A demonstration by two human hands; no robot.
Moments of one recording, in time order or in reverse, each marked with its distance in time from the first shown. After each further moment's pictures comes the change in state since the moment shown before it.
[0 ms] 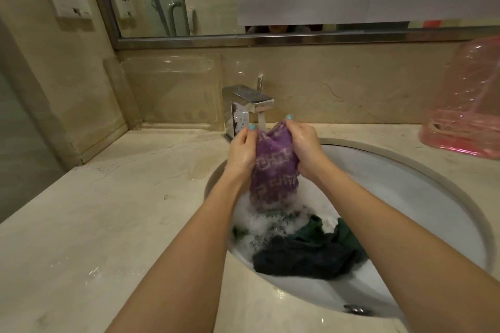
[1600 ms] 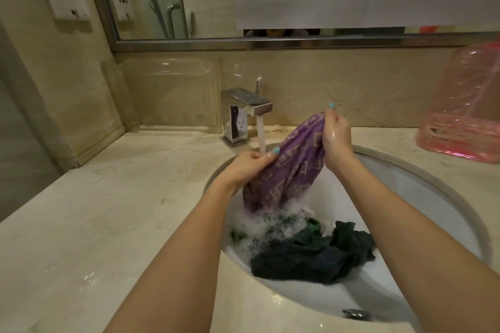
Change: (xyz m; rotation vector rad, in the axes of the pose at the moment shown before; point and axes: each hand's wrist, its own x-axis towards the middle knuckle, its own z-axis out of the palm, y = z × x) left_hand -0.006 0.001 -0.014 0.460 -0.401 -0.134; right_hand 0.029 -0.007 -0.048 -0.025 0.322 -0.131
